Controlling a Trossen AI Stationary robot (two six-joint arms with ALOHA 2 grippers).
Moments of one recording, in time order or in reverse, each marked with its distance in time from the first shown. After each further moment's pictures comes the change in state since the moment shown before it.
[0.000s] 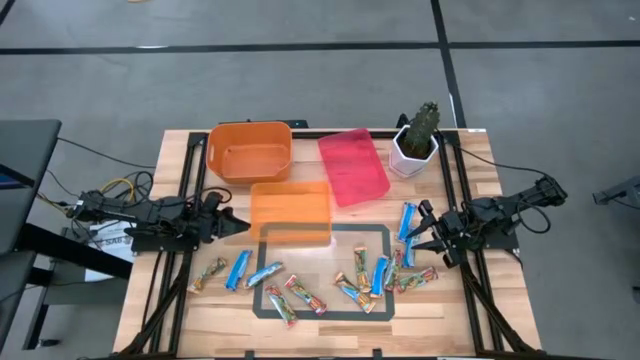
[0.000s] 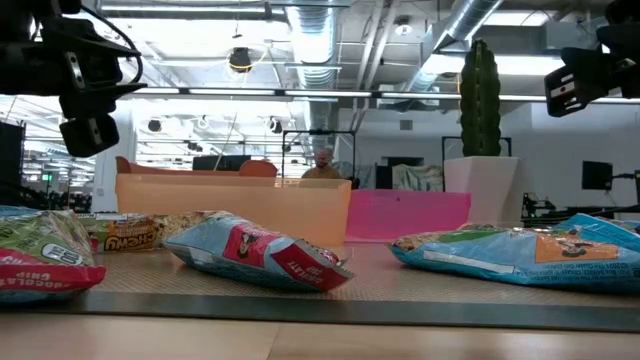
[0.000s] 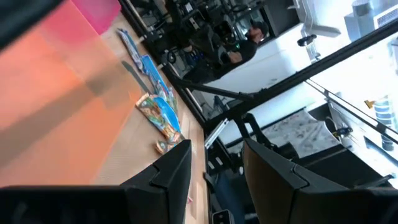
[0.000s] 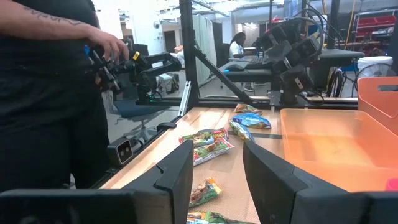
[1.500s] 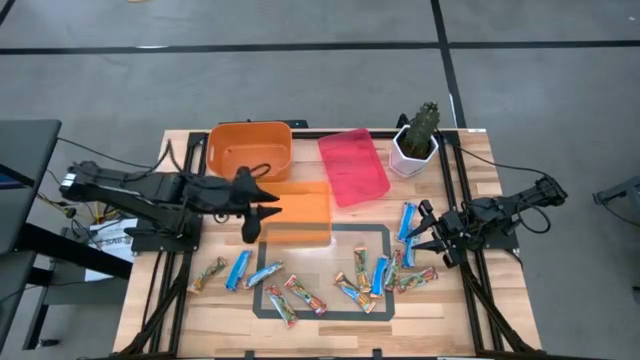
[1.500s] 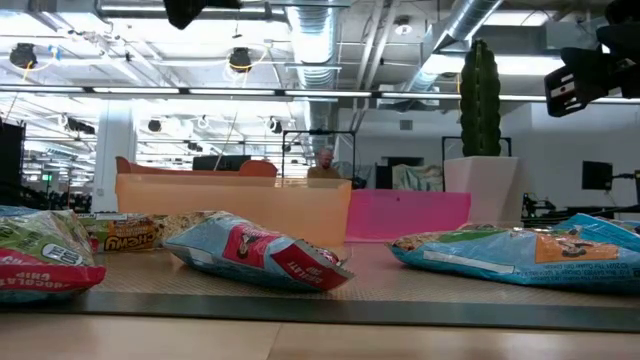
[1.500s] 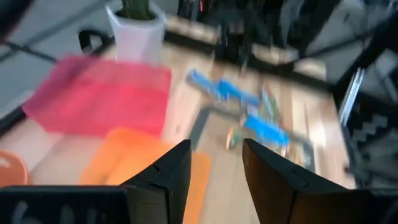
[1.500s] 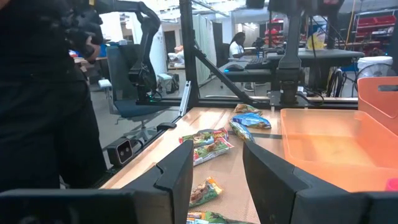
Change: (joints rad) left arm 0.000 0.978 0.999 -0.512 -0.223 0.657; right arm 0.000 0.000 0.000 0.000 0.000 0.000
